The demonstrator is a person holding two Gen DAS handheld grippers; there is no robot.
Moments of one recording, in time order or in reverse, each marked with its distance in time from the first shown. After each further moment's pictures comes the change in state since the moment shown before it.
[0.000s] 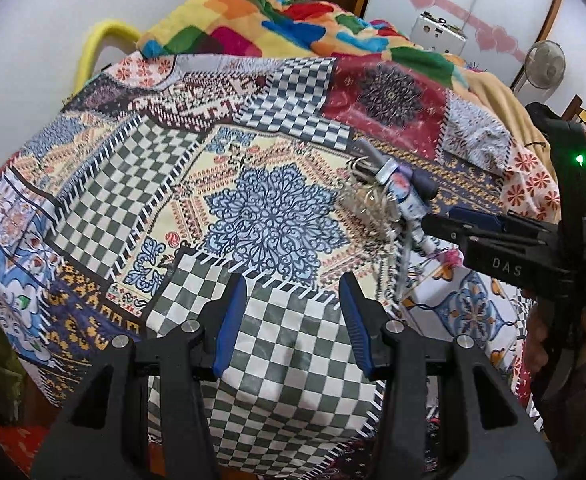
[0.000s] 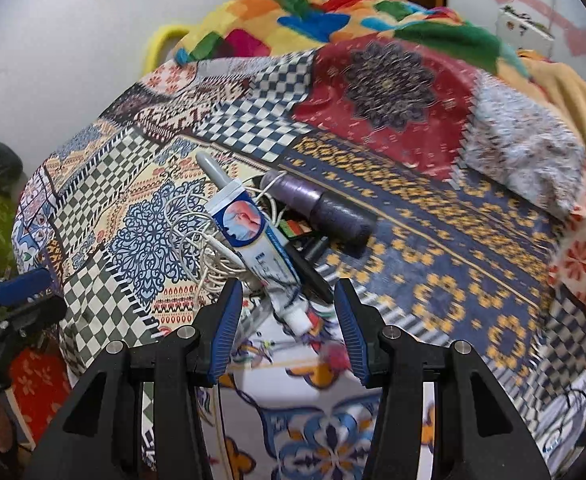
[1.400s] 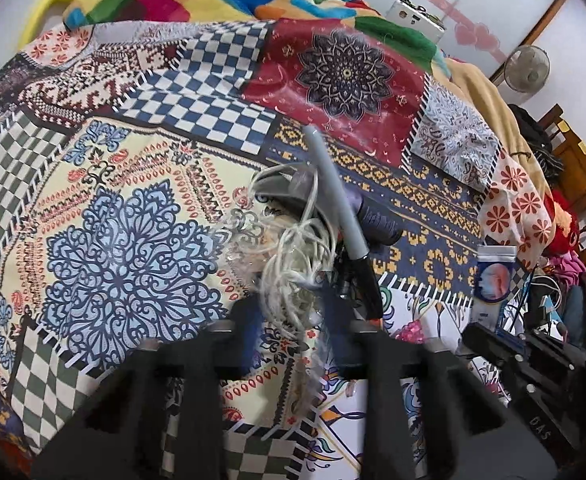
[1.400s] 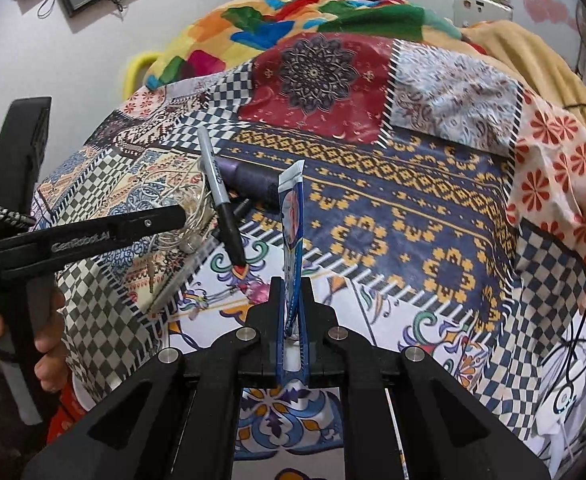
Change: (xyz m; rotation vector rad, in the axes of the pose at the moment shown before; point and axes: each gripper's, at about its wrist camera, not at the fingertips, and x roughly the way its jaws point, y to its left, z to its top) left arm 0.100 -0.058 0.052 -0.032 0.083 -0.192; right arm -0.030 -0.050 -0.045 0.137 -0.063 -0.032
